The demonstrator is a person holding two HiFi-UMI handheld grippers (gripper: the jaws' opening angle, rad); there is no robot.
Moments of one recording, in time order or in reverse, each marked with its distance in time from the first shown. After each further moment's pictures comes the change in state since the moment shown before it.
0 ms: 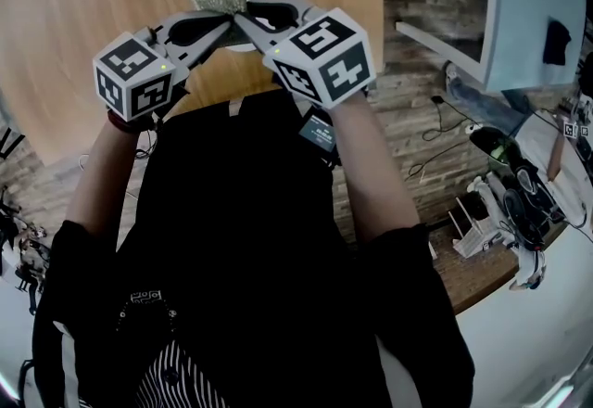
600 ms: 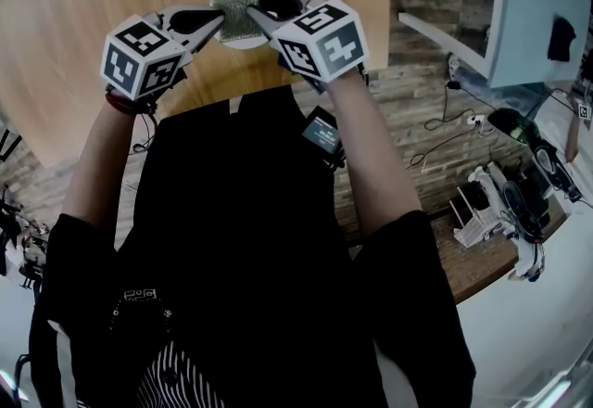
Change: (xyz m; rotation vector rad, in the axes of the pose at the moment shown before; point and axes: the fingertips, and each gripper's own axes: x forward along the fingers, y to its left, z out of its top) left arm 0.032 0.050 -0.026 0.043 0.249 0.044; right arm 0.024 -0.063 -0.038 0.094 0.088 -0.019
